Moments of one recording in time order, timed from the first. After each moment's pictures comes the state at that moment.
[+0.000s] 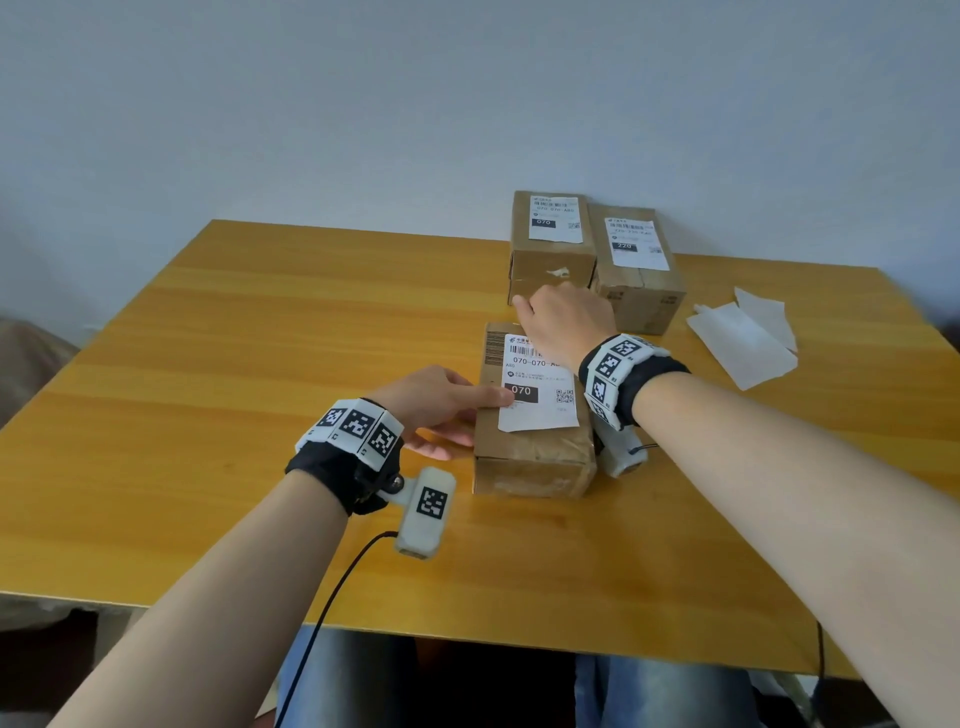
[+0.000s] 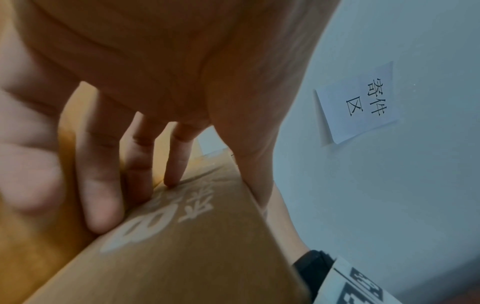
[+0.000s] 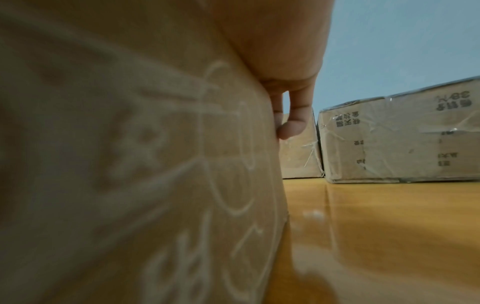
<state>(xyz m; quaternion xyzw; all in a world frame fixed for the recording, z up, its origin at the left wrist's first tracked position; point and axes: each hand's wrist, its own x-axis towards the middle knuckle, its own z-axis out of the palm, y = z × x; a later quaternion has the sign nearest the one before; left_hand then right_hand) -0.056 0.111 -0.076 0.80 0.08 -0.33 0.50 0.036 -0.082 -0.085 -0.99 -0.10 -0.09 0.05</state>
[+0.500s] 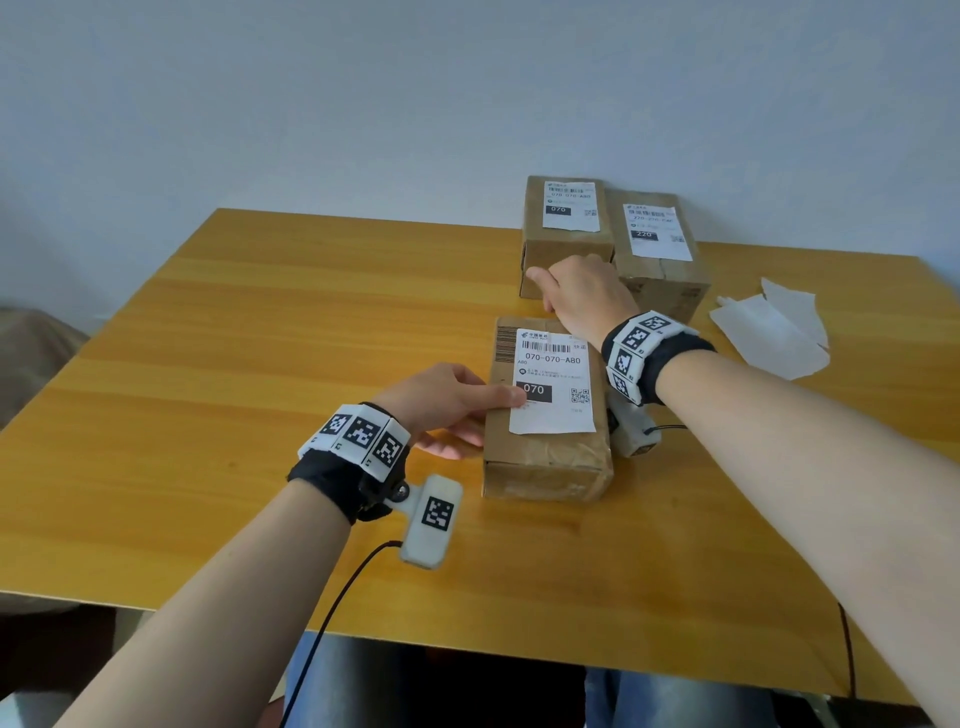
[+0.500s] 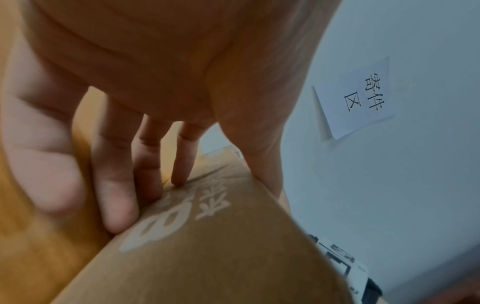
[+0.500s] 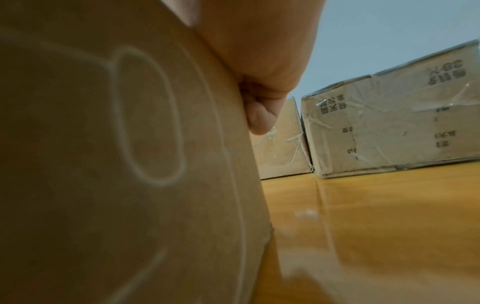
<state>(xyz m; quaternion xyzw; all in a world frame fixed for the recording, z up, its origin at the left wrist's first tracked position) -0.050 0.113 -0.083 0.79 0.08 -0.33 0.50 0.064 -0.095 -0.082 -0.97 -0.14 -0.10 0.18</state>
